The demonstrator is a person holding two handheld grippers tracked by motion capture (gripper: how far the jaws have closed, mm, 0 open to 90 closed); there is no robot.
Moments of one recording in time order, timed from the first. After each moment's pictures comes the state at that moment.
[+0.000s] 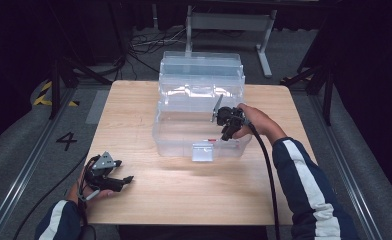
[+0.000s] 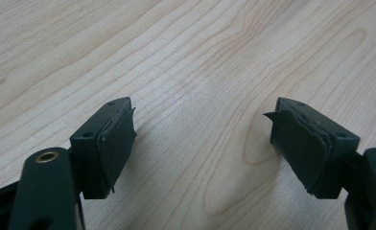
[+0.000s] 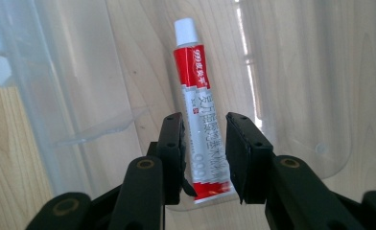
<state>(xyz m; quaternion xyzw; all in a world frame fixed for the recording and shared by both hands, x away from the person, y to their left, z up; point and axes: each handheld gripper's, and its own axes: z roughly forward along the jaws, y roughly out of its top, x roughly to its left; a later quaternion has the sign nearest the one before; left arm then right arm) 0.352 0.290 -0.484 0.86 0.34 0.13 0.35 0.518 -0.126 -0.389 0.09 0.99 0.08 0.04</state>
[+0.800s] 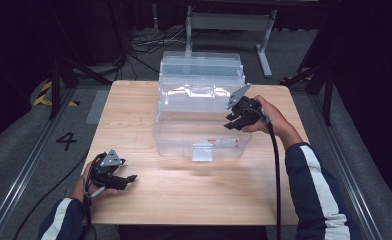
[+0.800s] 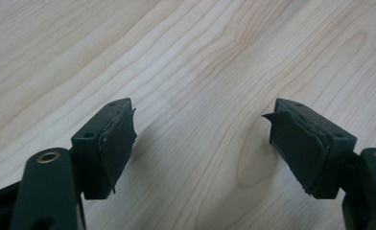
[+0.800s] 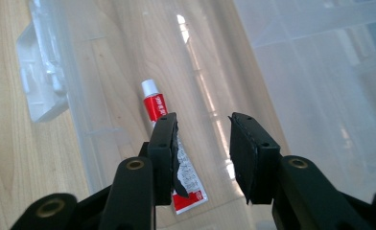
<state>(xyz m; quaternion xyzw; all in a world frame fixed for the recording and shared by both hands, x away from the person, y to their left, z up) 0.361 0.270 -0.473 0.88 0.32 0.13 0.32 0.504 -0.166 -0.346 0.12 0.96 0.24 0.12</state>
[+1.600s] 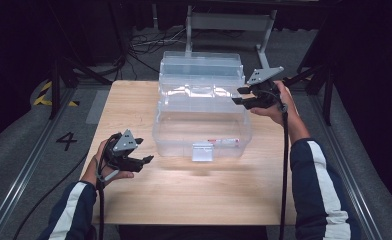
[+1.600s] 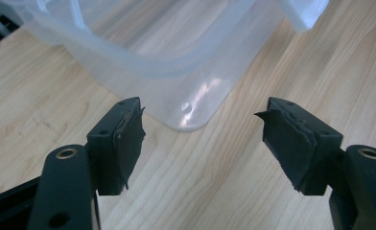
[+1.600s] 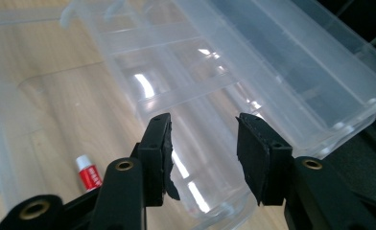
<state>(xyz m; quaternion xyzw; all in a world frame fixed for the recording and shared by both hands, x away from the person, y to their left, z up) 0.378 0.217 -0.399 0.87 0.25 0.18 0.38 0.519 -0.206 -0.306 0.20 0.88 0.38 0.22</state>
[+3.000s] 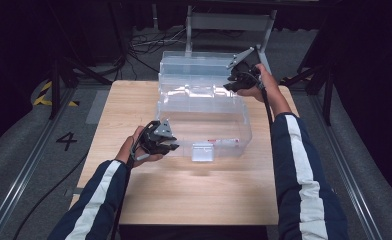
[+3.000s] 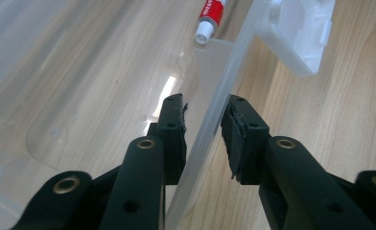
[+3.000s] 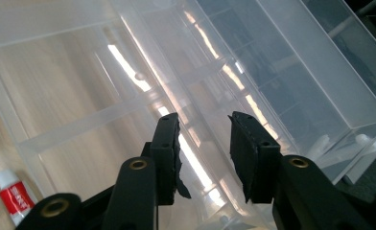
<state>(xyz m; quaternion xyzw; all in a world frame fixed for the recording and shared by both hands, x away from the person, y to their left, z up) 0.437 0.142 -0.409 0.92 0.16 0.12 0.32 0.591 -0.164 -0.304 0.21 0.91 0.26 0.23</state>
